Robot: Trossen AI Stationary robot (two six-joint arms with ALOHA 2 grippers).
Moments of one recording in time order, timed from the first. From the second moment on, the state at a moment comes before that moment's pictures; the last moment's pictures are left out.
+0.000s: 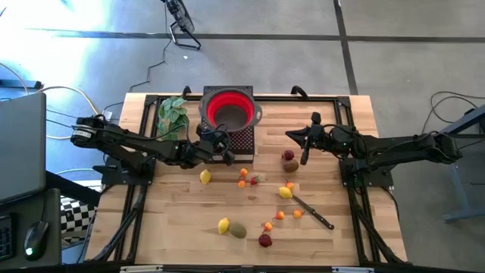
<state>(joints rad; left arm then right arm) -0.08 1.38 0.81 0.18 -0.83 -0.34 -0.09 0.81 0.43 0.28 0.23 -0.02</state>
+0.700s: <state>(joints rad) 0.11 1.38 0.81 0.18 -0.66 -0.27 -0.09 0.81 0.43 0.28 0.24 -0.03</state>
